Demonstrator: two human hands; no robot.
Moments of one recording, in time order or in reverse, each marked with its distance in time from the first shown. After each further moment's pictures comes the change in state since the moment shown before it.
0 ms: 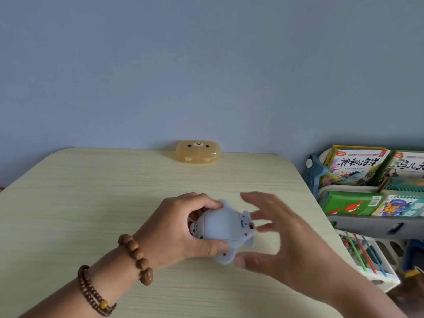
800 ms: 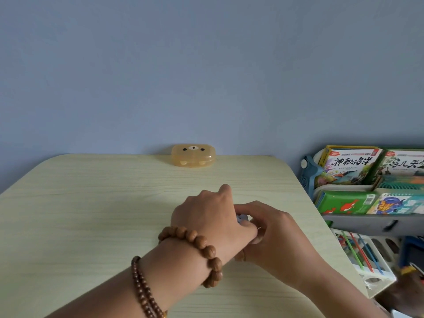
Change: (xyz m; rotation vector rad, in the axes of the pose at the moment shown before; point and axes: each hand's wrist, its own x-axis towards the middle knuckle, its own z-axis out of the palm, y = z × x) left_hand 0.027 0.086 0.027 0.597 0.011 -0.309; right_hand 0.017 -0.011 0.012 0.111 0.138 -0.053
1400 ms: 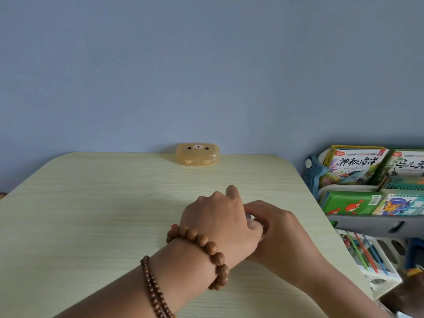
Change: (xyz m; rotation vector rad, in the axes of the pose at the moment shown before) left_hand -0.003 0.004 0.004 0.077 0.018 0.091; right_hand 0.000 0.007 0.002 -0.113 0.045 -0.063
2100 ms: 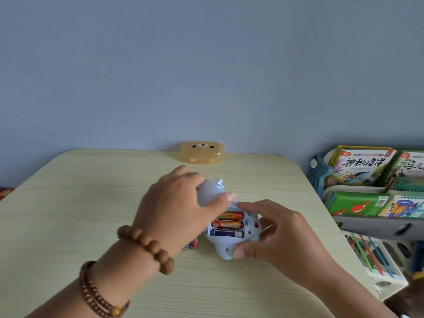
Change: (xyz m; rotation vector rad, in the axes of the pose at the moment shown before) left_hand -0.002 -0.067 -0.008 -0.156 0.305 -0.020; right_hand -0.004 0.007 0.000 0.103 -0.057 0.173
